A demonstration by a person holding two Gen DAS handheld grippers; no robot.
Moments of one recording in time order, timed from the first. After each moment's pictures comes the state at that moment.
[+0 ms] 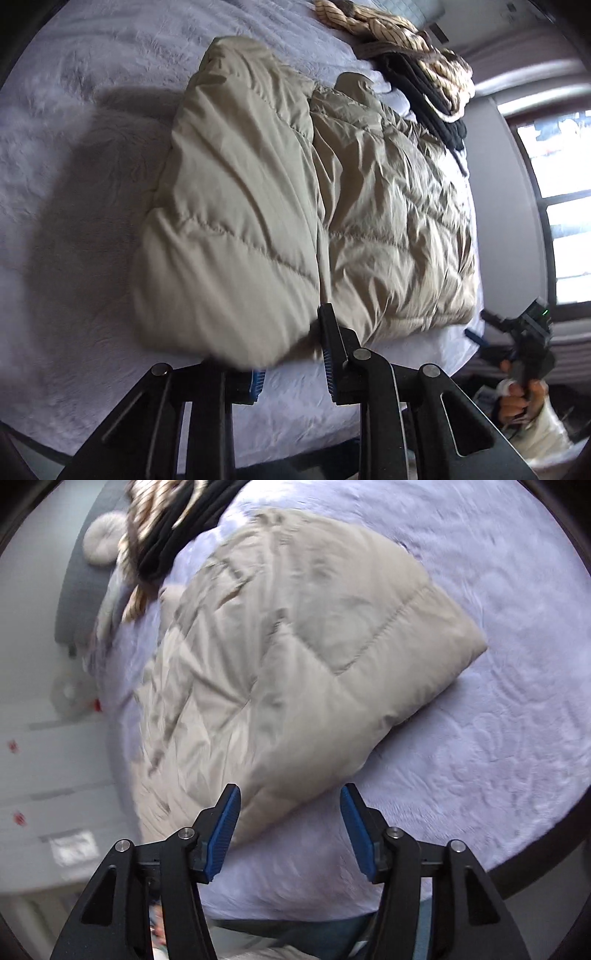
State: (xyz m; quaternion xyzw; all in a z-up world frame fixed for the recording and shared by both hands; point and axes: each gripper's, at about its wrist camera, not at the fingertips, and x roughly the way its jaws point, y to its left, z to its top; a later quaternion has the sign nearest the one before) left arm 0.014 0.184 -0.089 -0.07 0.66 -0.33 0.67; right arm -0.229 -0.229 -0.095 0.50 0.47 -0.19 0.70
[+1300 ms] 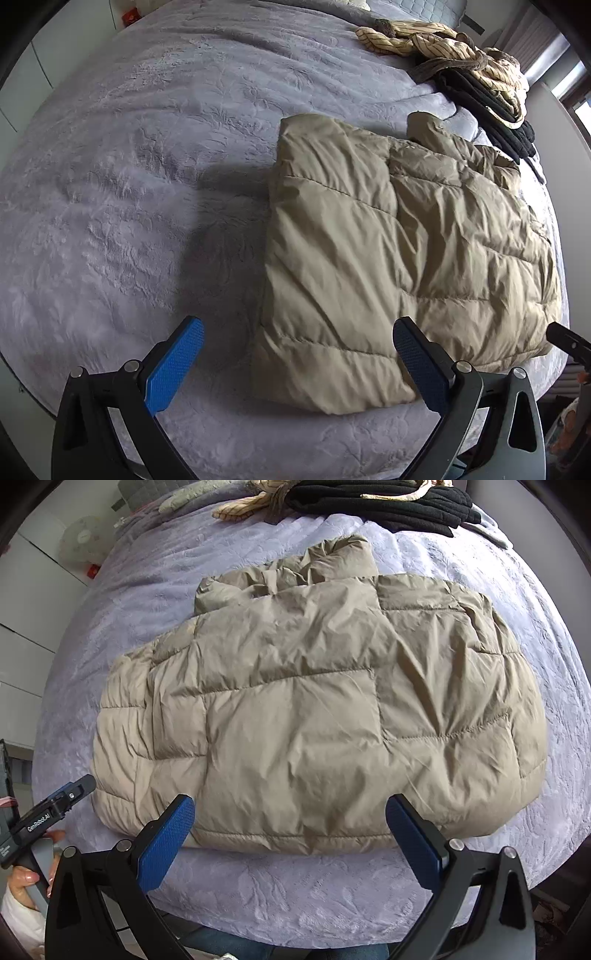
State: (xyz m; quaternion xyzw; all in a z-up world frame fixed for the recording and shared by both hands) left arm 0.055 0.178 -0.065 0.06 0.61 -0.20 0.76; right arm -0.088 -0.111 -0.054 0.23 0.56 -0.18 0.78
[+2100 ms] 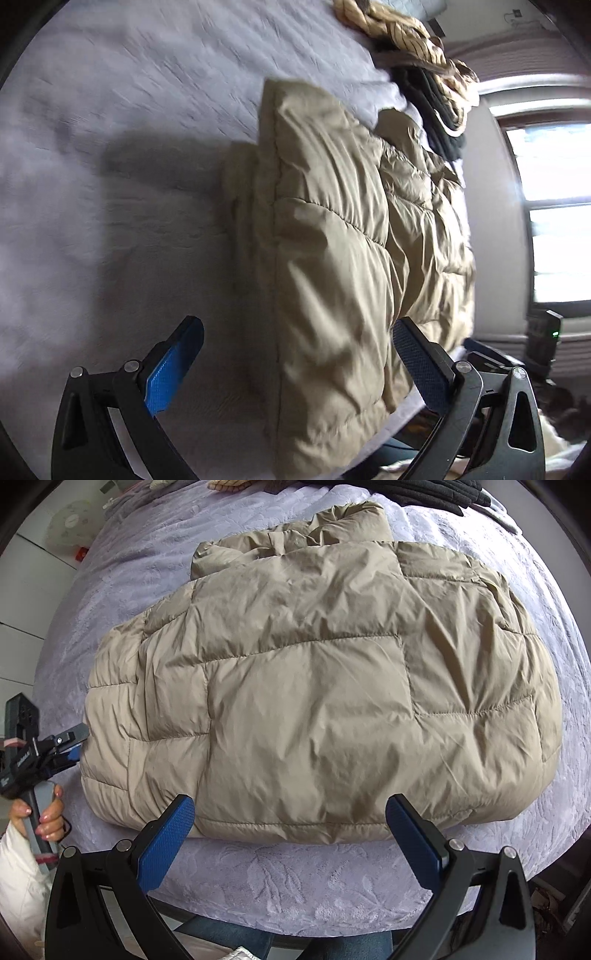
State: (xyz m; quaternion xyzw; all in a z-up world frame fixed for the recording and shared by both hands) left arm 0.145 0.190 -0.147 -0.11 0.69 -0.38 0.60; right arm -0.077 -0.099 -0.076 0.24 0.61 -0.18 0.74
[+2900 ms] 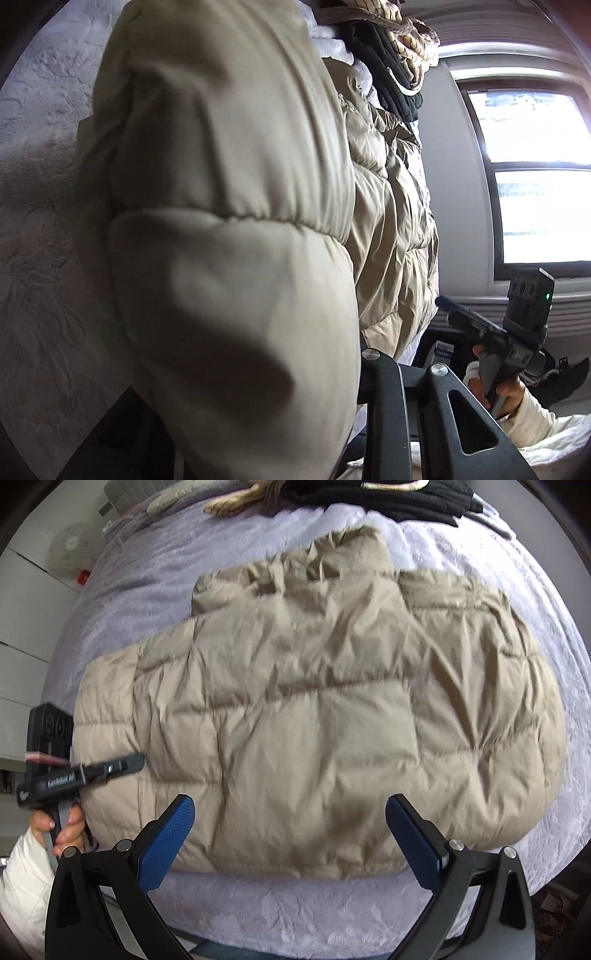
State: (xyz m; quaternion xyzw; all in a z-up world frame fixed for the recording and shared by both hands) left arm 0.122 0.111 -0.150 -0.10 0.70 -0.46 0.54; right arm -0.049 -0.120 -0.063 0.25 0.54 -0.20 0.78
